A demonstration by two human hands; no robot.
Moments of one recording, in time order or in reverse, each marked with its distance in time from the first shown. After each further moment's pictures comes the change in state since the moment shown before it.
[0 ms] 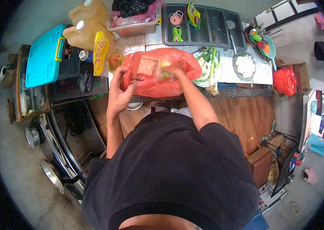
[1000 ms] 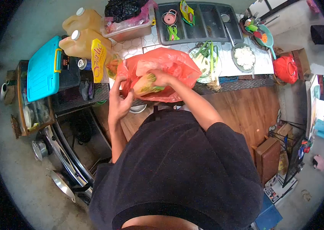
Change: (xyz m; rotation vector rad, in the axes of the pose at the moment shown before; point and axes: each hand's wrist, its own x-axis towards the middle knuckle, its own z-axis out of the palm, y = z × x) left_hand -0.009 -0.013 -0.014 0.305 0.041 0.065; right_hand -0.055 -0.038 0.023 0.010 -0.226 -0.694
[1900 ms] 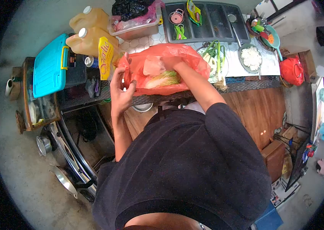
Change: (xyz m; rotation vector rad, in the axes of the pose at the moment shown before) left_hand 0.017 -0.001 -0.005 -0.142 0.089 0.094; right_hand 0.059 0.051 -0.038 -0.456 -0.060 0.165
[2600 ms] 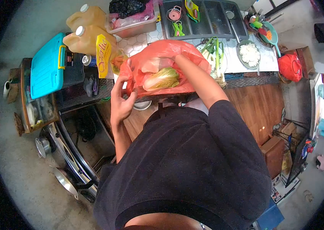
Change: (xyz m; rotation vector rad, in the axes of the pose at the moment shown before) left_hand -0.028 0.018 -0.008 0.041 -0.091 -0.157; right_hand -0.010 -0.029 -0.049 0.191 0.053 0.191
